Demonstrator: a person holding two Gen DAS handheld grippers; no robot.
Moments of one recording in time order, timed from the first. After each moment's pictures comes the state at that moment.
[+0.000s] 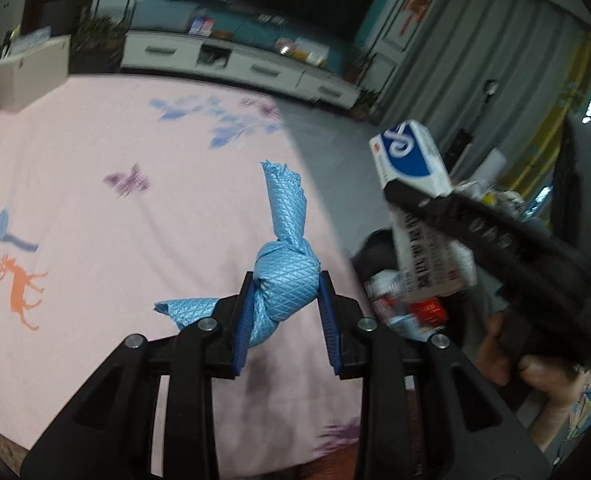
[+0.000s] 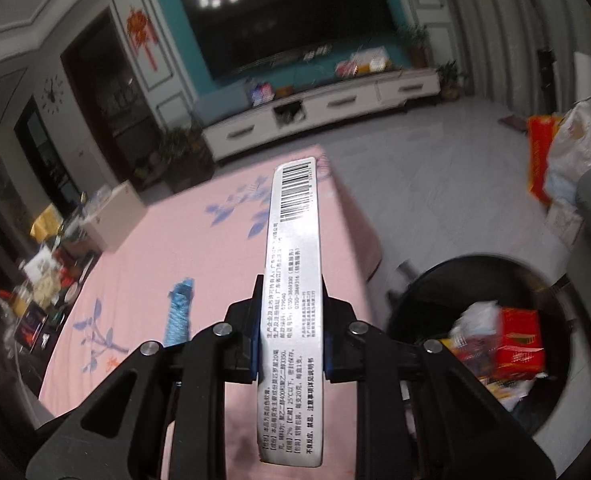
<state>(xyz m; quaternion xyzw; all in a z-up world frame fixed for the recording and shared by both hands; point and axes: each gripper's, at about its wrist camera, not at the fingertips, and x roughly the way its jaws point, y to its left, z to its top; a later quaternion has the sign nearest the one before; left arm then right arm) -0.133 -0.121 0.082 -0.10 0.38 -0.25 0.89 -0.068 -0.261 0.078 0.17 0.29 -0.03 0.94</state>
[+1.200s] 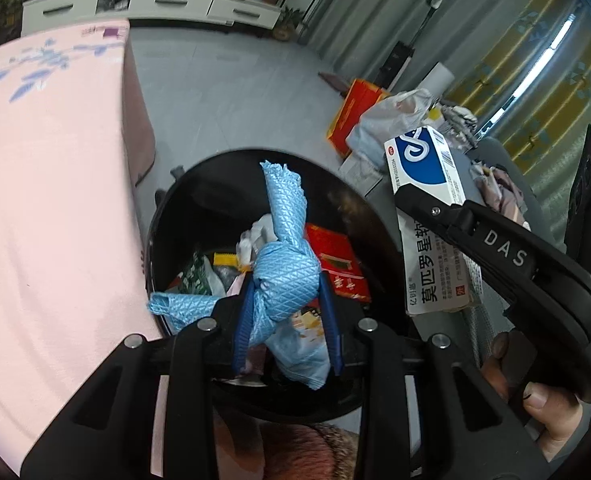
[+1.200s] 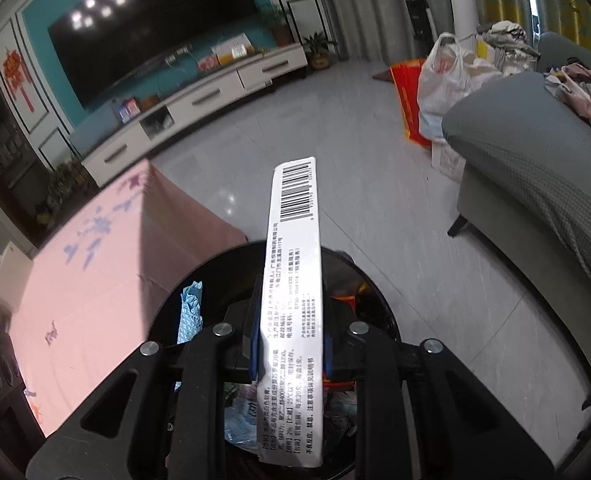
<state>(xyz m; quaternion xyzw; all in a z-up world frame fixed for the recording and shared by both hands) -0.088 -0.314 0.007 -0.04 0.49 -0.37 0.79 -0.100 -0.415 0.001 0.24 0.35 -0.22 0.88</state>
